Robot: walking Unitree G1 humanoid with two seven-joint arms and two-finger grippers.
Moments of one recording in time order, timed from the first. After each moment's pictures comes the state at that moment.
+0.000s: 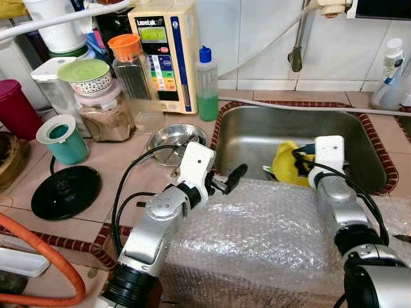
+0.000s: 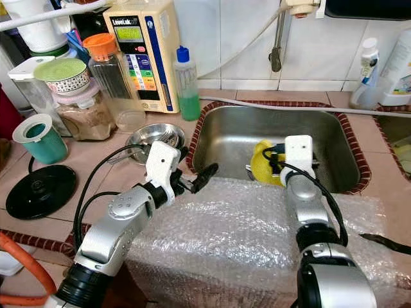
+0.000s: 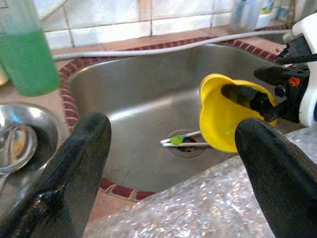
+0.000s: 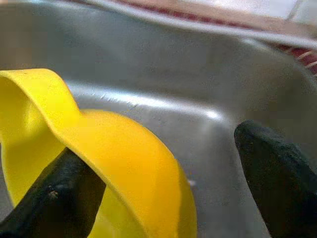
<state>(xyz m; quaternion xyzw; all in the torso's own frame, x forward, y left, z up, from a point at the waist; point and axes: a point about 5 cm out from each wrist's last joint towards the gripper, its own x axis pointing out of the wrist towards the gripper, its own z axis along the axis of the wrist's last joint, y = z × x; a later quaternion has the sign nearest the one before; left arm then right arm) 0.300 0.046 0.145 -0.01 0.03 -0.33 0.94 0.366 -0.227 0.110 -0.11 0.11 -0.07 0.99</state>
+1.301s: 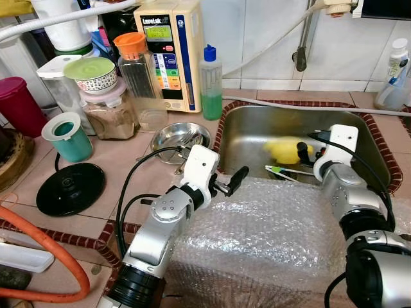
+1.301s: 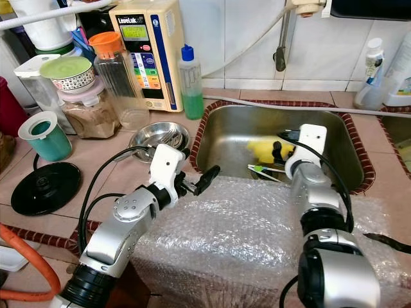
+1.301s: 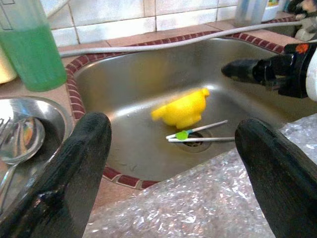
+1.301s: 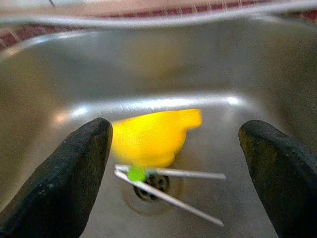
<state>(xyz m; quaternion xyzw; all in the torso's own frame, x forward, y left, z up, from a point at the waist) 0.300 0.041 0.141 0.00 0.03 -0.33 0.94 0.376 -0.234 0.133 0.03 0.11 -0.08 0.99</state>
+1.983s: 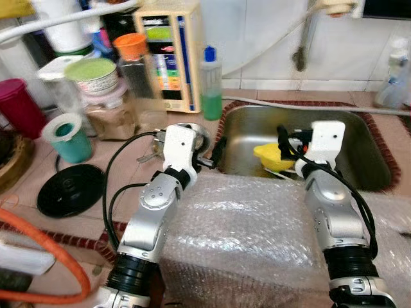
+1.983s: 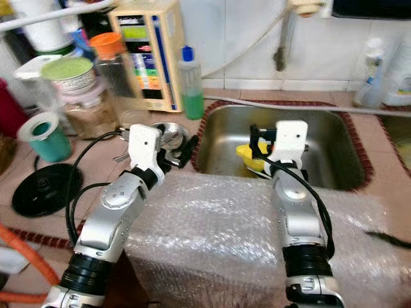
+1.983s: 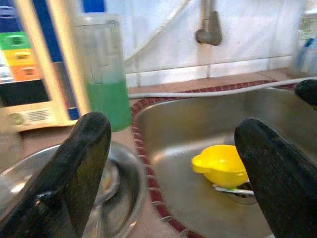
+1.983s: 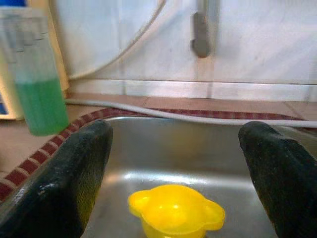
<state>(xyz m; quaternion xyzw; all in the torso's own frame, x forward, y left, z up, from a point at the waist) 0.321 0.066 0.165 -0.02 -0.04 -0.23 0.97 0.344 -0.180 0.164 -0.02 -0.06 -0.01 1.00</state>
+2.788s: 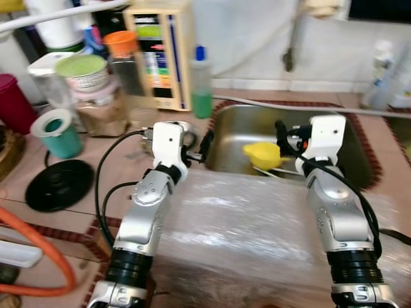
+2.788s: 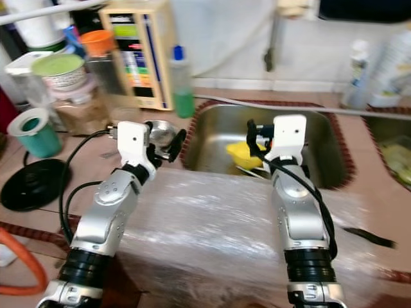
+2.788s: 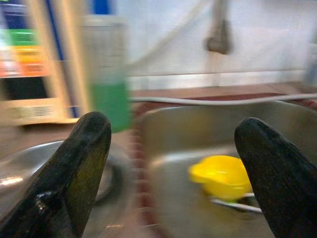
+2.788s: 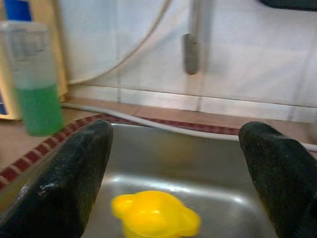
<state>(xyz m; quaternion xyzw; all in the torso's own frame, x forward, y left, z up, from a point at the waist) 0.332 0.073 0.164 -0.04 -0.05 -0.20 0.98 0.337 -0.176 0.182 -0.05 -0.08 0.00 1.00</state>
